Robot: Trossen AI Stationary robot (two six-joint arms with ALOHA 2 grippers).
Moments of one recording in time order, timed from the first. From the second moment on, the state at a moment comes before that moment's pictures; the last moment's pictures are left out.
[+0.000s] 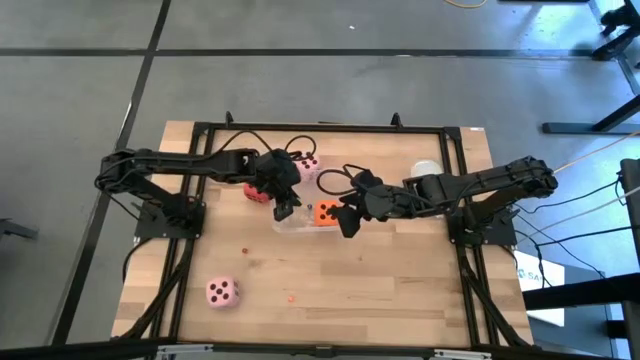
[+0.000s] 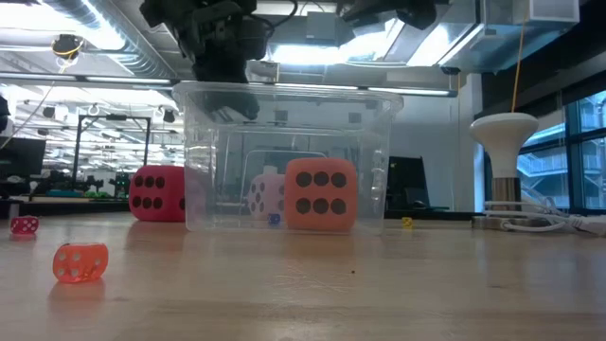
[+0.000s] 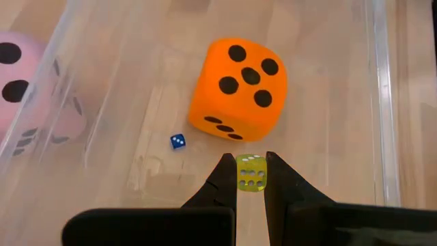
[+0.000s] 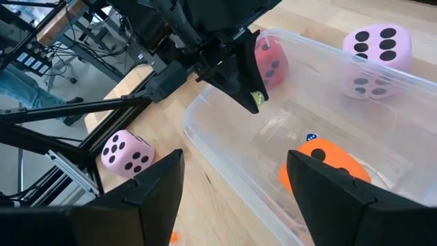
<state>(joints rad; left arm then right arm) 0.24 1.35 1.03 -0.50 0.19 -0.20 0.25 1.49 1.38 -0.56 0.38 0.91</state>
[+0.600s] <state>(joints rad) 0.22 1.35 1.03 -0.44 0.21 -0.16 0.25 1.49 1.38 -0.57 0.38 0.90</state>
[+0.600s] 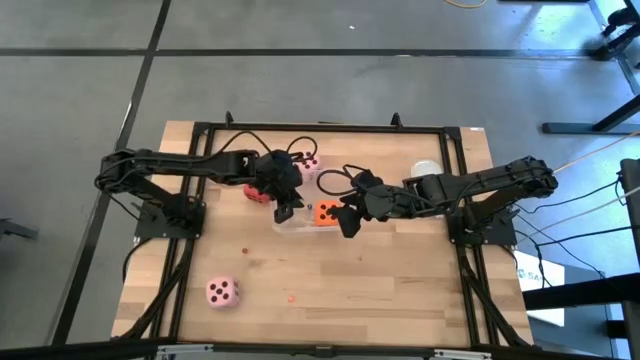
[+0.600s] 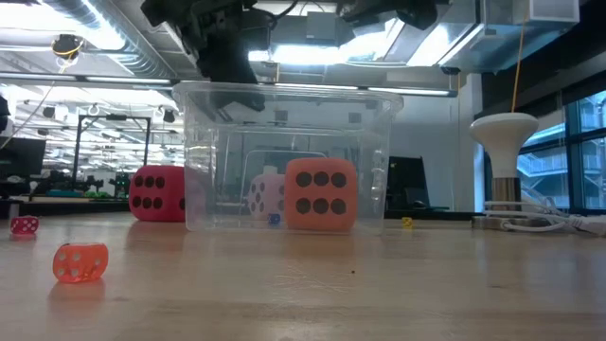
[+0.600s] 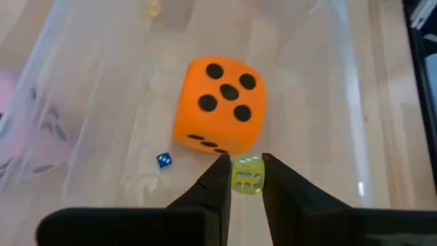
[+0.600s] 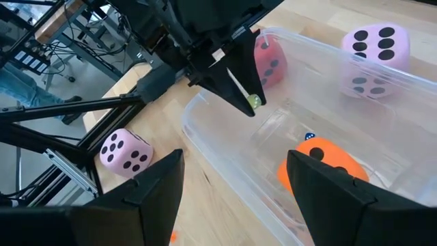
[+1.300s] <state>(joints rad) 0.21 1.30 1.07 -0.47 0.20 -0.22 0.25 1.49 1.38 -0.59 0.38 0.91</state>
